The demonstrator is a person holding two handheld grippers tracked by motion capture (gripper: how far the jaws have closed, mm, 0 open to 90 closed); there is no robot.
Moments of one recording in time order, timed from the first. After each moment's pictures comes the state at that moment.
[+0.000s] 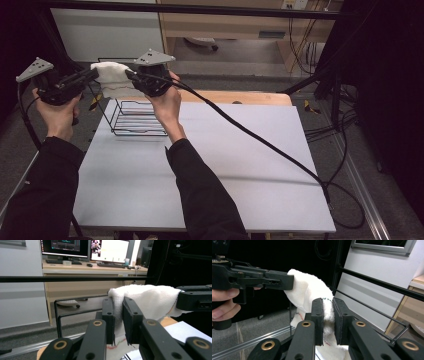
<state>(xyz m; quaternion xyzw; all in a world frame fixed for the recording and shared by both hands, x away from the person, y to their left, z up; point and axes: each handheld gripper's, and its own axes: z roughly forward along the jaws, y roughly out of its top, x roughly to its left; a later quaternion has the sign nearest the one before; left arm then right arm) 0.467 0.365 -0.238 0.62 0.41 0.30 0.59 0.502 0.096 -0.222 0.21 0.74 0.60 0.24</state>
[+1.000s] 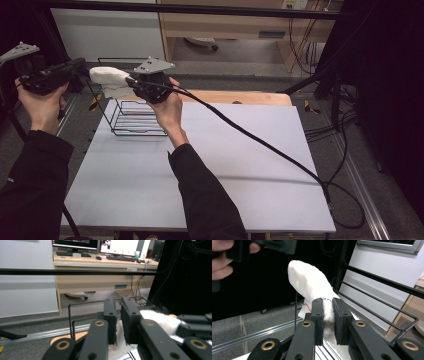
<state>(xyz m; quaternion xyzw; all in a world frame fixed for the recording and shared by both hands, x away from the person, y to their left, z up) 0.467 0.368 -0.190 0.63 0.45 0.31 0.55 0.495 0.095 -0.235 0.20 0.75 0.59 0.23</state>
